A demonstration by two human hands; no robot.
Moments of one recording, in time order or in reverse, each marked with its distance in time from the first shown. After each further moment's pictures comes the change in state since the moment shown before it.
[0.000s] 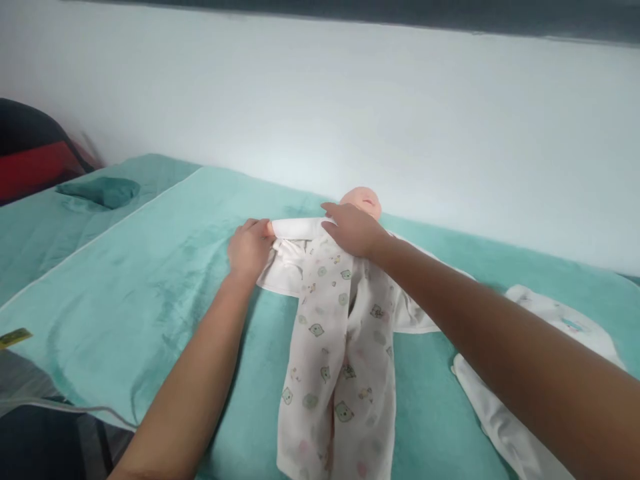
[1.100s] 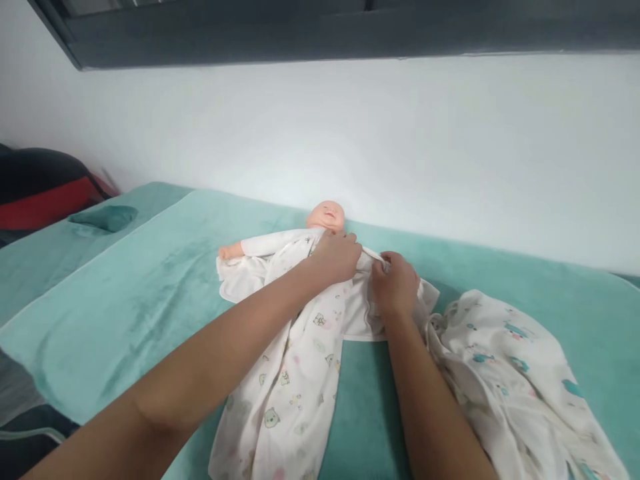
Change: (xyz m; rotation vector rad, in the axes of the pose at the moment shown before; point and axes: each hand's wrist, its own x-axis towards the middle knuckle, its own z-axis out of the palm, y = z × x) left_hand -0.008 0.234 0.018 0.236 -0.442 0.731; right_hand -0.109 0.130 0.049 0.160 0.638 0.599
